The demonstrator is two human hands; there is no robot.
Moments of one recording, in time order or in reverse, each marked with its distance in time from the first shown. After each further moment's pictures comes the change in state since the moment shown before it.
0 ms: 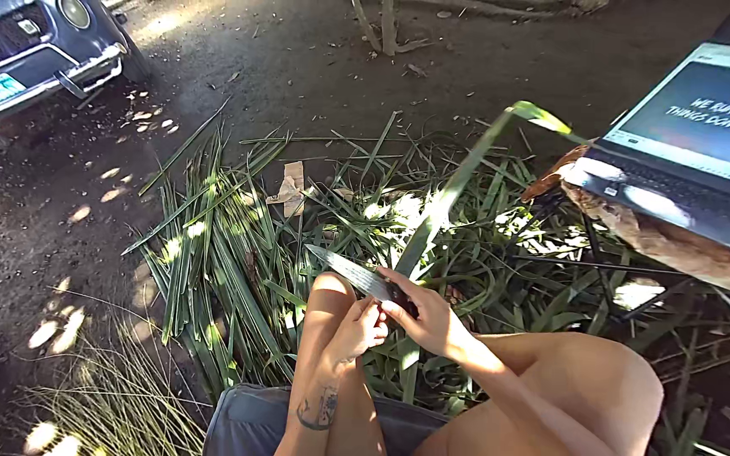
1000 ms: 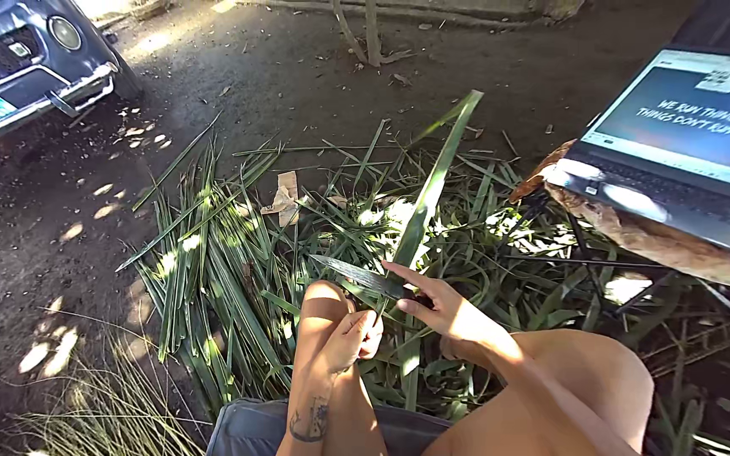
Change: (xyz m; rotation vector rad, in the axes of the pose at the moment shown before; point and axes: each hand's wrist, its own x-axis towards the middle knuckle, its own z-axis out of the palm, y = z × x) left_hand 0.002 -0.009 -0.026 -0.024 -0.300 0.107; right_hand 0.012 0.015 -0.039 0.180 -0.140 -0.128
